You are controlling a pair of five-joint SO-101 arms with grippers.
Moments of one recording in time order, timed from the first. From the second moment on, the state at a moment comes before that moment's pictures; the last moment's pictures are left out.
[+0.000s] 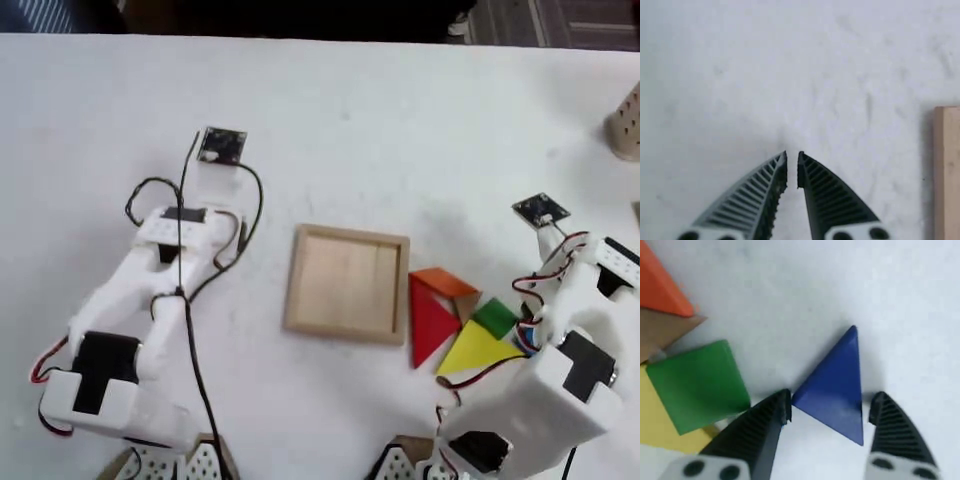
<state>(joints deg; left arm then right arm) 1.5 2.2 38.2 36.2 -1.1 36.2 16.4 21.3 56.6 66.2</state>
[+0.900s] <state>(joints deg) 1.5 2.2 38.2 36.2 -1.1 34.7 17.7 17.8 57.1 60.3</state>
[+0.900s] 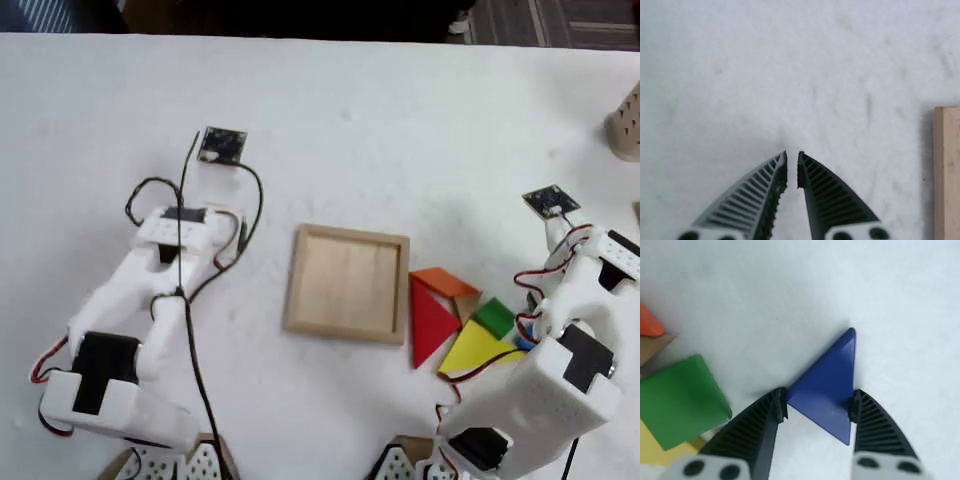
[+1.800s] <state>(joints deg) 2.0 2.2 38.2 36.2 -1.1 30.3 10.0 11.2 76.0 56.7</state>
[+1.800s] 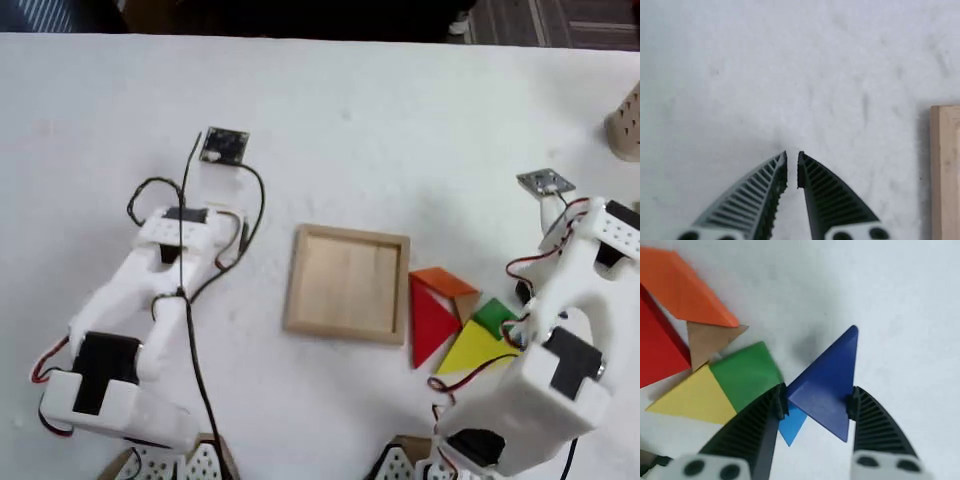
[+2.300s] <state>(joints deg) 2.0 2.2 38.2 36.2 -1.1 11.3 -6.0 24.4 76.5 44.9</state>
